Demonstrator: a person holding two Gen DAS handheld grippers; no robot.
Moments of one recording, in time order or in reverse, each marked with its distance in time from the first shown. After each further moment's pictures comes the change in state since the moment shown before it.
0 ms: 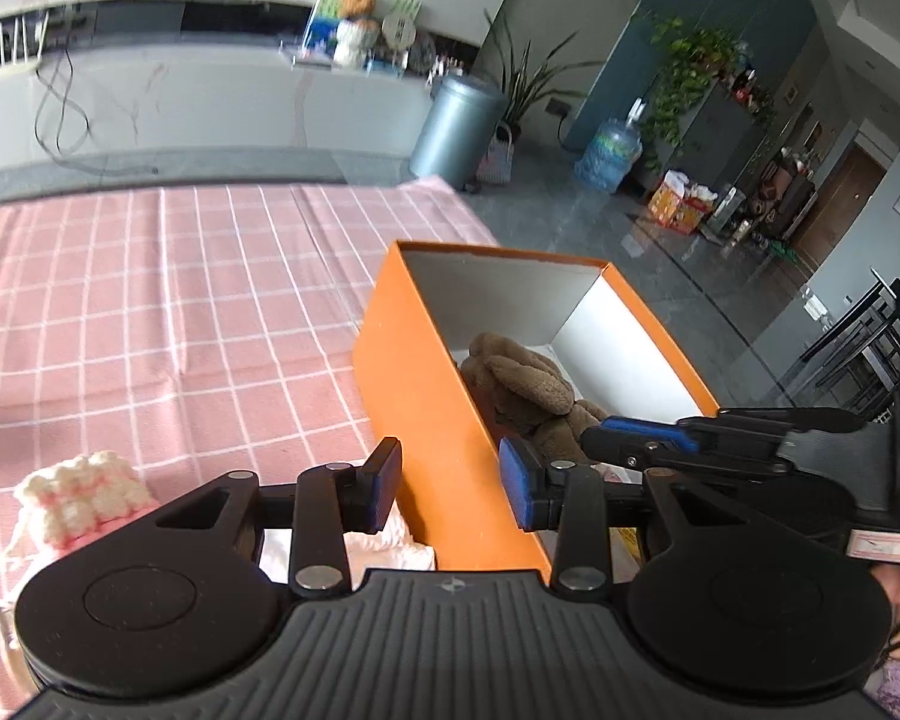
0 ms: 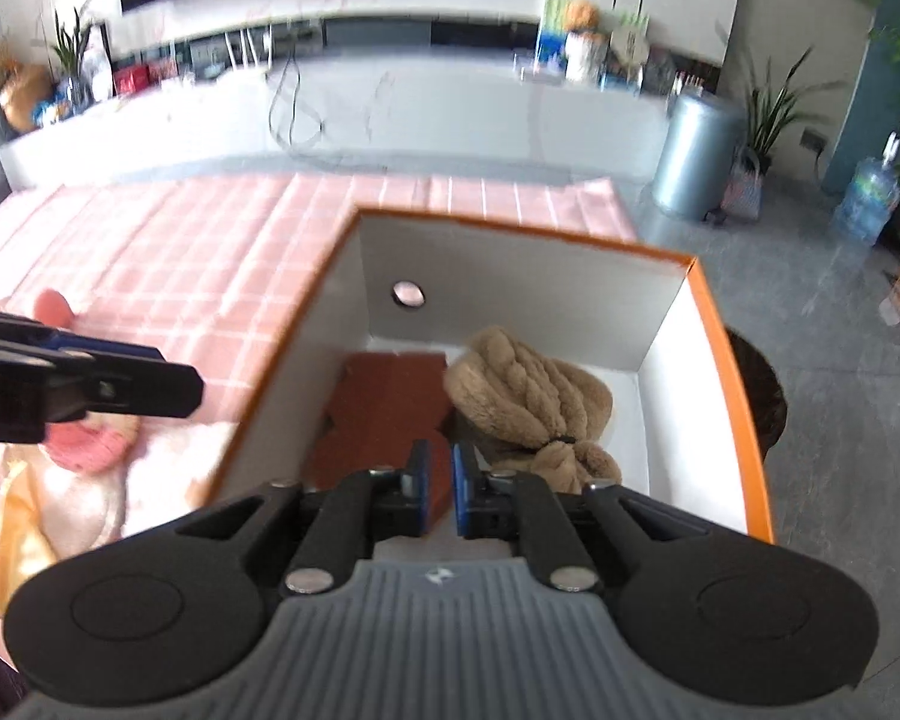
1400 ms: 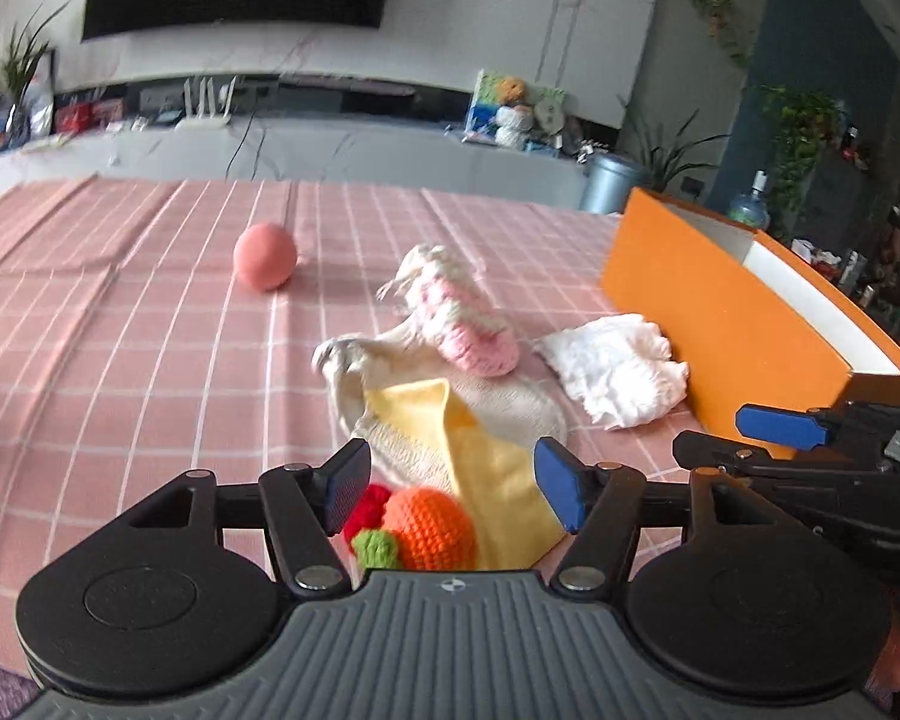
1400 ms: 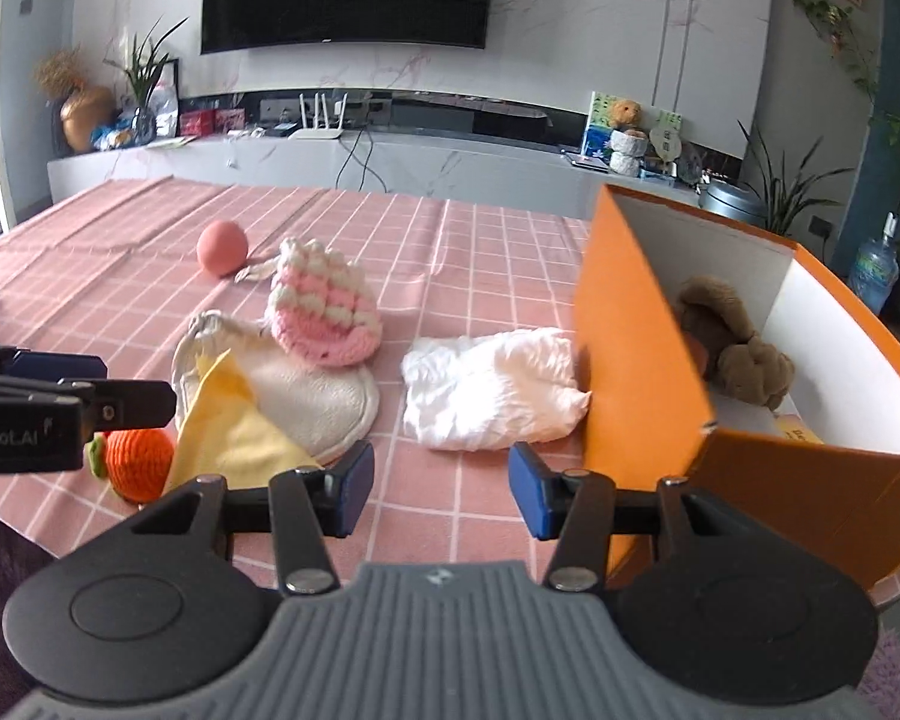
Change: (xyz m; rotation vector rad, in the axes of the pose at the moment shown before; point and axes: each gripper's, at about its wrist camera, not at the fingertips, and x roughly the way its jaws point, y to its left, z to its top) left arm -0.117 0.081 -0.174 -0.068 -0.198 0.311; right arm -0.044 0.171 -0.127 -0.080 -0.188 -0.005
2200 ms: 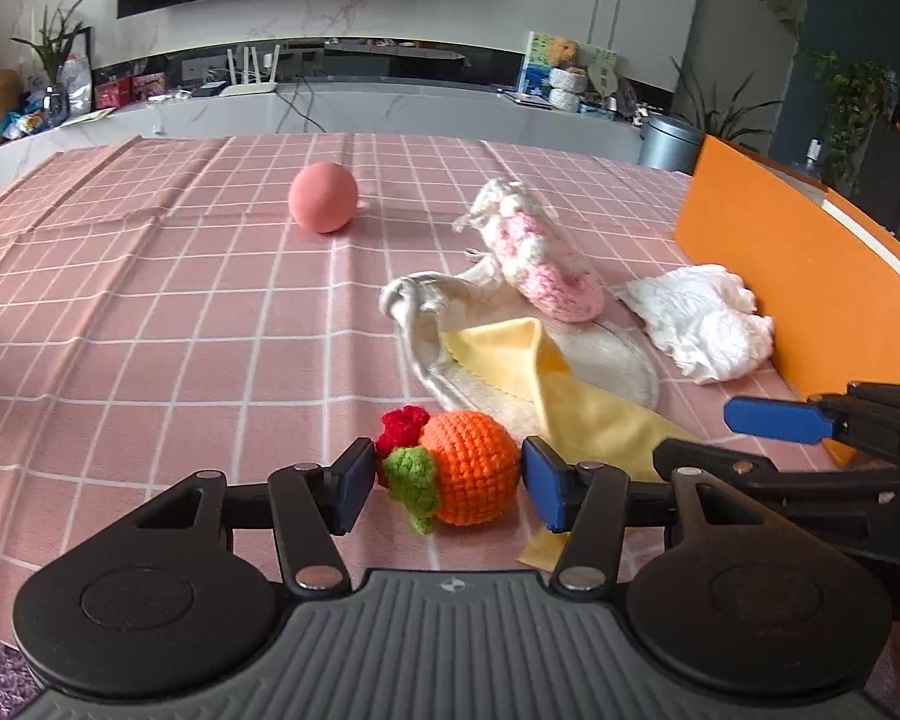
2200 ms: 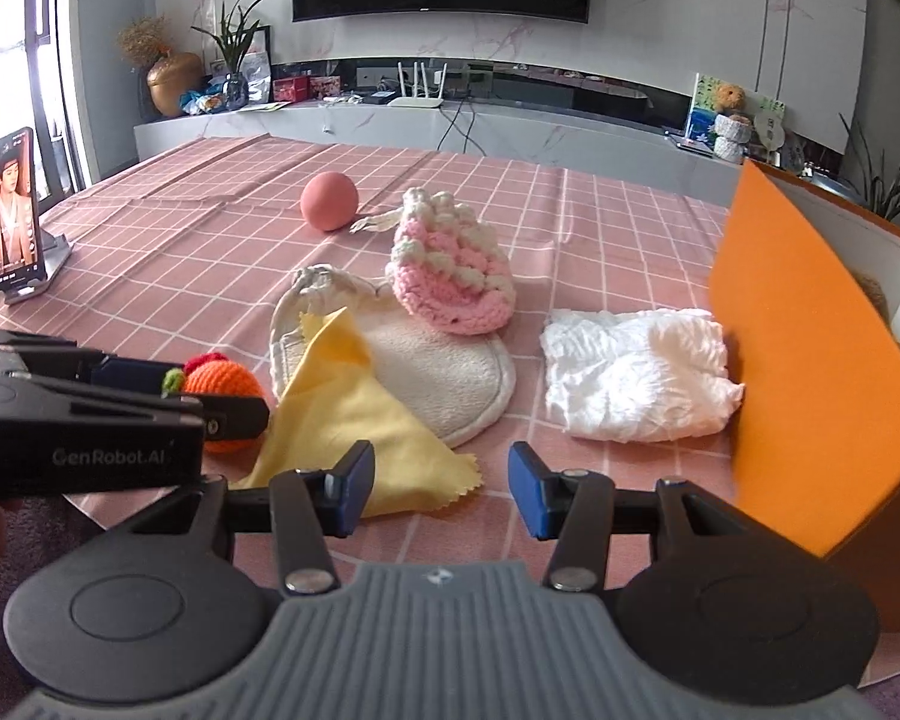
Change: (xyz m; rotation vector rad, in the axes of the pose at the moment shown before) left arm 0.018 0.017 -0.013 0.023 0.052 0.127; right arm 0.033 0.034 -0.004 -0.058 0.057 0.197
